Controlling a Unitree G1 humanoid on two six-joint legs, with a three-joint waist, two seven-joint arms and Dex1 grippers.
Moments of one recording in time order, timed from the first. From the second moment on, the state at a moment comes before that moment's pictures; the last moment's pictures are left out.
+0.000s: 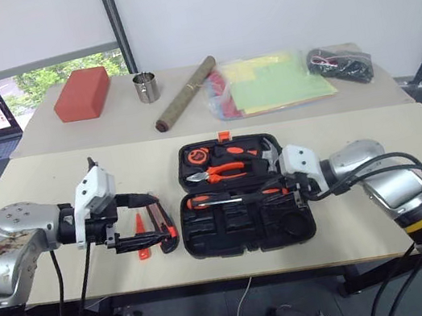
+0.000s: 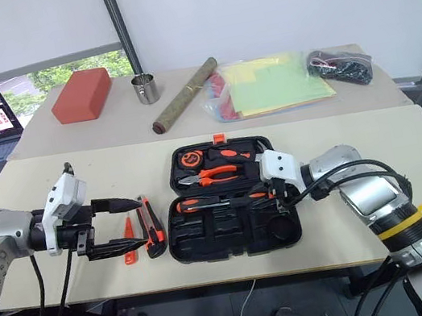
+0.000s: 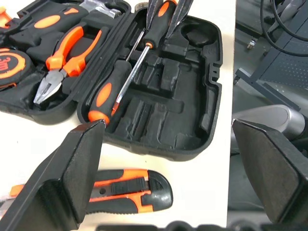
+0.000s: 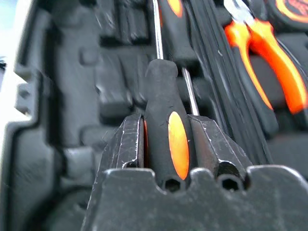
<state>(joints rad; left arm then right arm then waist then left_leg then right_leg) -0.37 0.97 0.10 -0.23 -0.56 0.62 -1.32 -0.64 -0.74 0.30 0.07 0.21 0.30 1.20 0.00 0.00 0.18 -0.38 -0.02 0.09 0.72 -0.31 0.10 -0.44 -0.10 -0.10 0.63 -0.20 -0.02</state>
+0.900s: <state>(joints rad) -0.48 0.93 0.03 -0.16 -0.55 0.59 -1.32 -0.66 -0.66 0.23 0.06 0.23 0.42 1.19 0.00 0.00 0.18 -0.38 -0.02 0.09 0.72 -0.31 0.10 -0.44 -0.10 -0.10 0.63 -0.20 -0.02</state>
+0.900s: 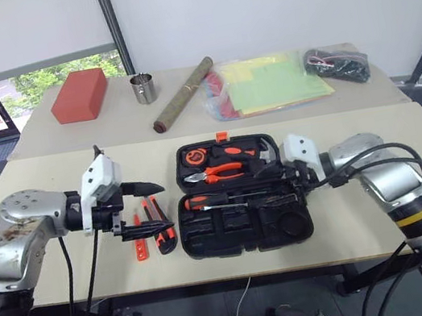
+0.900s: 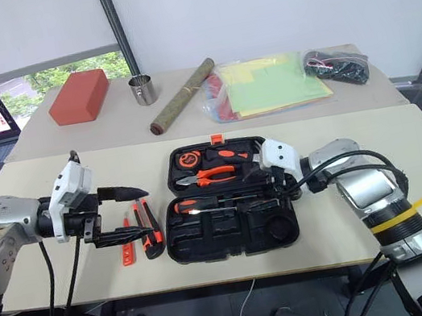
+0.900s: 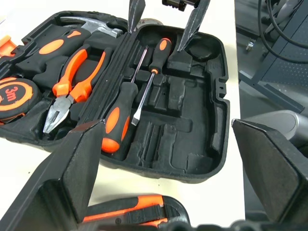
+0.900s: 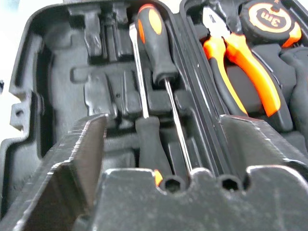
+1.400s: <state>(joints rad) -0.52 0.90 0.00 -0.13 -0.54 0.57 -1.33 -0.64 -0.62 0.34 0.07 0.08 0.30 1.14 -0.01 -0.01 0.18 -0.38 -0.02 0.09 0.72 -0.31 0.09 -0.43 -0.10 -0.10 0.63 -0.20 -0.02</state>
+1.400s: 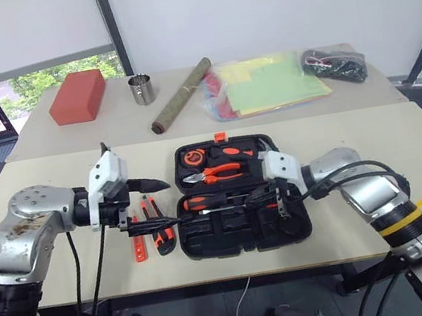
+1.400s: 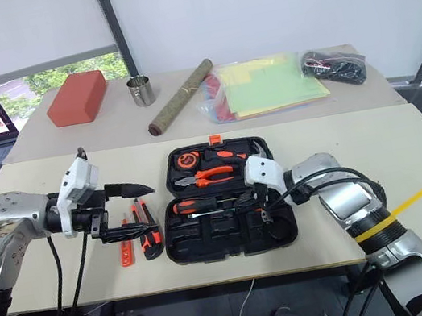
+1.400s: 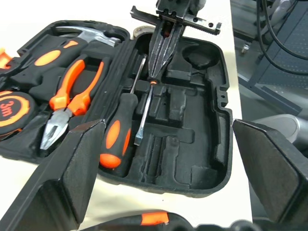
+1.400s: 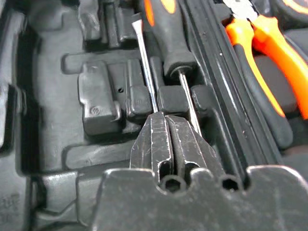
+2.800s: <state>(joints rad) -0.37 0.71 0.33 -0.36 -0.66 1.61 -0.33 -0.51 -0.70 0.06 -0.49 0.59 0.73 1.01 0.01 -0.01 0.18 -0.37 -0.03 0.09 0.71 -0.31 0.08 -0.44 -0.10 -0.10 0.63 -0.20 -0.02</state>
